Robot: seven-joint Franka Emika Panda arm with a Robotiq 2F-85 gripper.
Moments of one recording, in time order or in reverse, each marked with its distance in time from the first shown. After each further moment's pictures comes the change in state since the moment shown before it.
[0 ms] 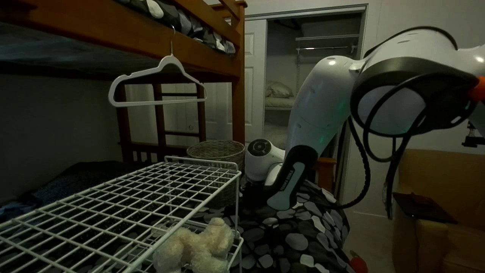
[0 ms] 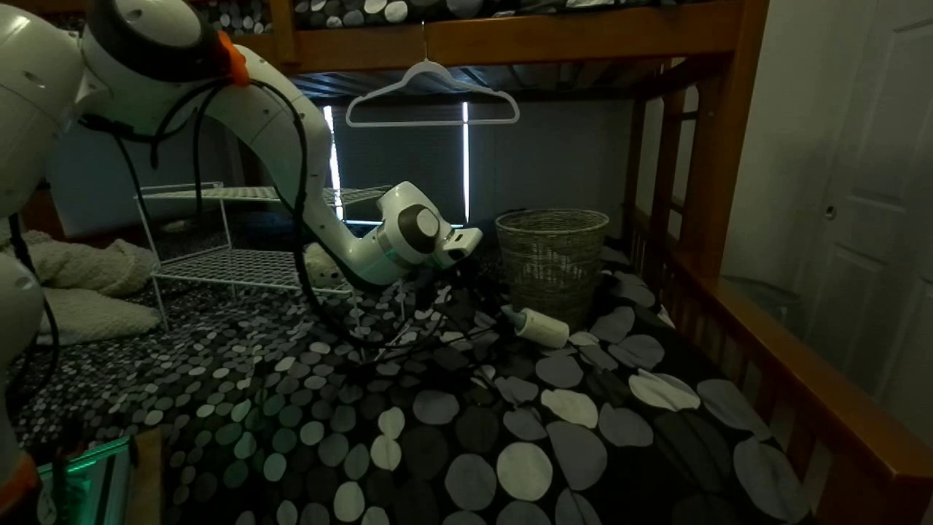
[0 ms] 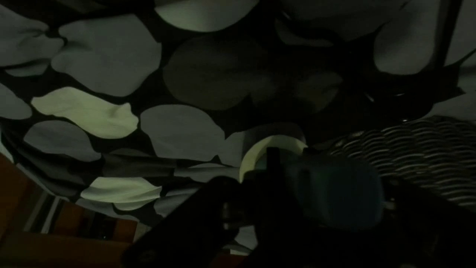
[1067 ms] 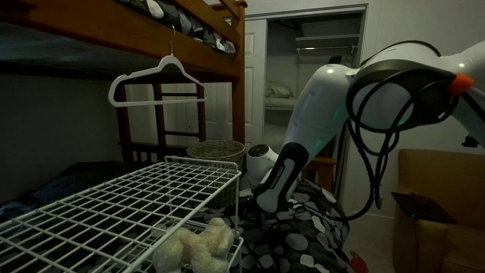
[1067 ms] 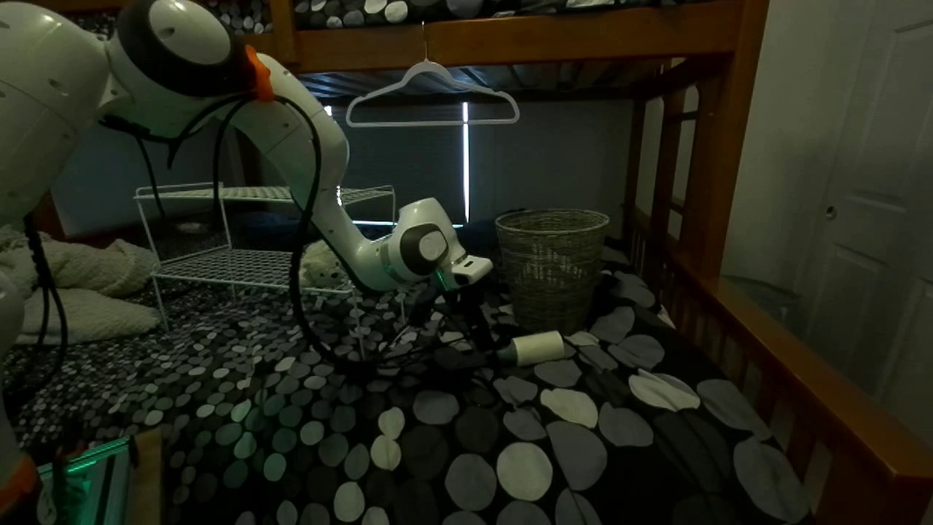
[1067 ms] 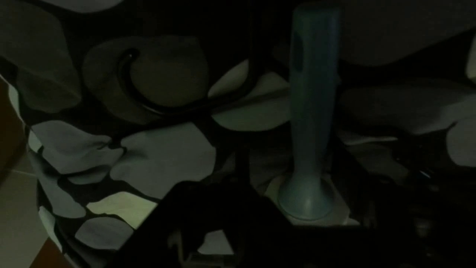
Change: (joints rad) arm -0.172 -0.011 0.198 0.033 0.216 -0.208 -0.170
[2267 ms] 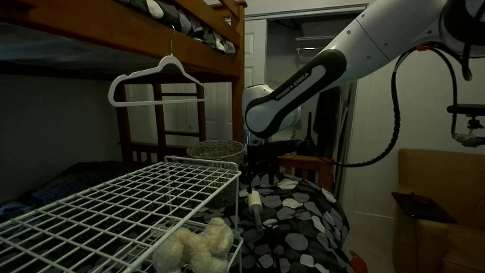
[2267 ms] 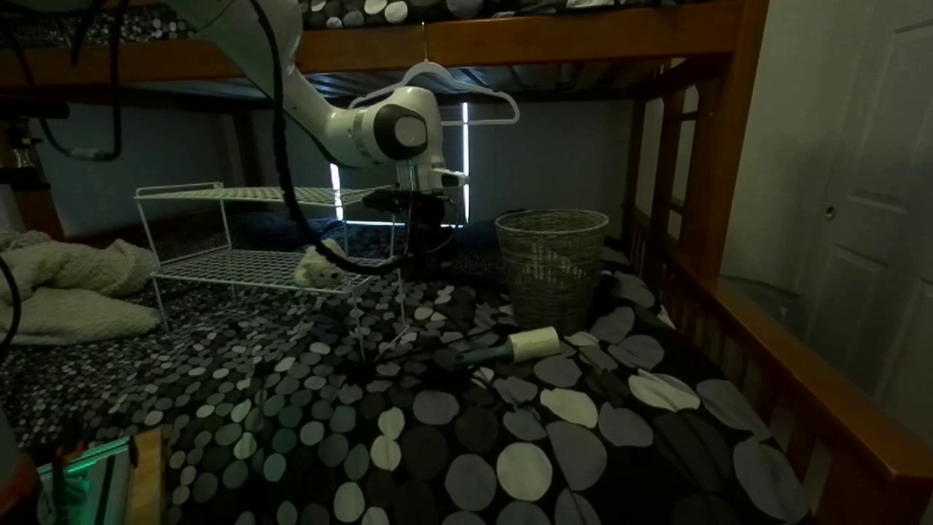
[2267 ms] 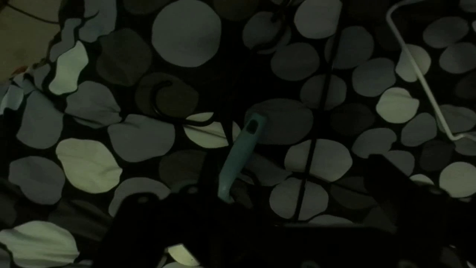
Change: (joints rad) arm -0.425 -0.469 0.558 0.004 0.028 -0.608 -0.681
